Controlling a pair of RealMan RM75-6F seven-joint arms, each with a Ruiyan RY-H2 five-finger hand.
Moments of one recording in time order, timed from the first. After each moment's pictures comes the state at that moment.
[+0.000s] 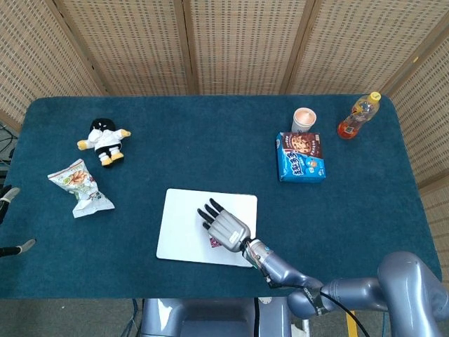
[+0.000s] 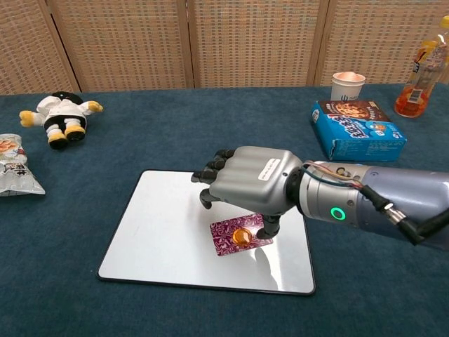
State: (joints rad) left arm -0.13 -0.94 -0.05 -1.67 1.36 1.29 -0.18; right arm 1.00 -1.66 0.06 -1.58 -1.01 0.85 -1.00
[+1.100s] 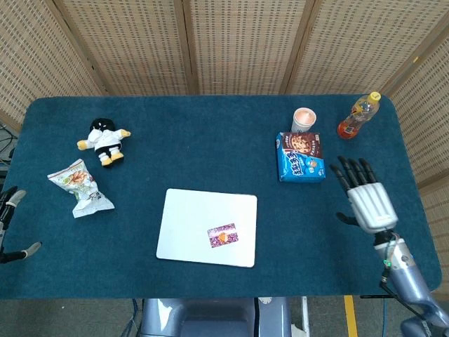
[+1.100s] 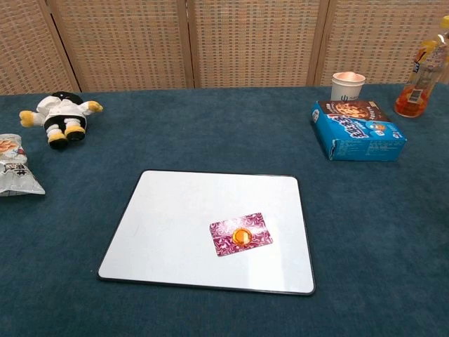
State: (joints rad) left arm -0.09 -0.98 -0.03 -1.67 1.47 1.42 -0.13; right arm 0.48 -1.12 -0.03 -1.61 -1.35 1.41 -0.14
